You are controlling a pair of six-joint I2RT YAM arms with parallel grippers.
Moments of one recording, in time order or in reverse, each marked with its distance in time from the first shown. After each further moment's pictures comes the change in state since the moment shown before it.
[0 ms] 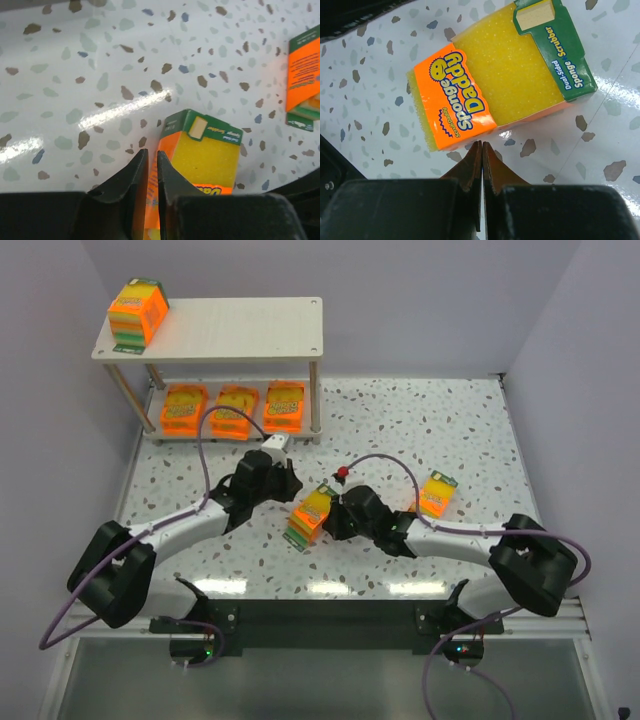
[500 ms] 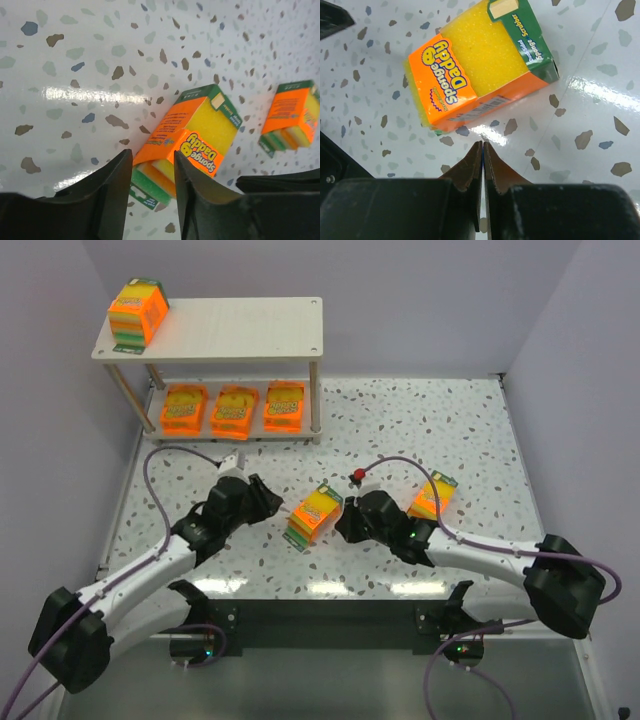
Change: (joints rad) left arm 0.000 -0.319 -0.159 -0.241 -0.177 -0.376; right arm 0.000 -0.193 -0.074 -0.075 0.048 0.008
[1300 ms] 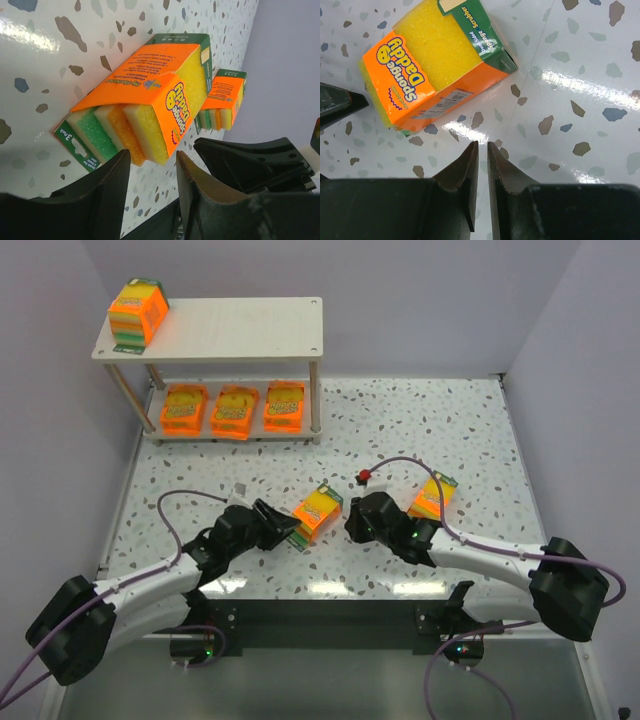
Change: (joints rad) left arm -0.096 -0.093 -0.293 0.299 0.101 -0.600; right arm 0.000 -0.022 0.009 -0.125 0.114 0.000
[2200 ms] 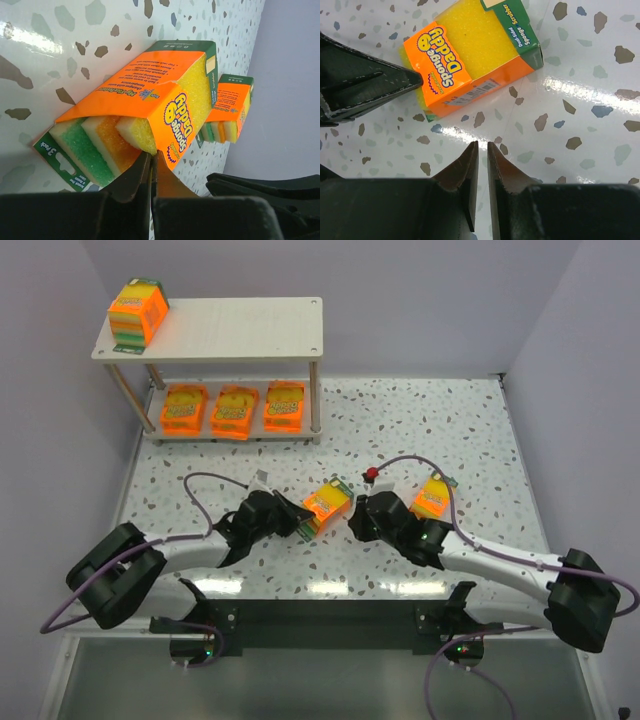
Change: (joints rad) left arm -0.048 0.393 0.148 0.214 -0.029 0.038; right arm 0.000 -0.079 0.007 -0.061 0.025 0.008
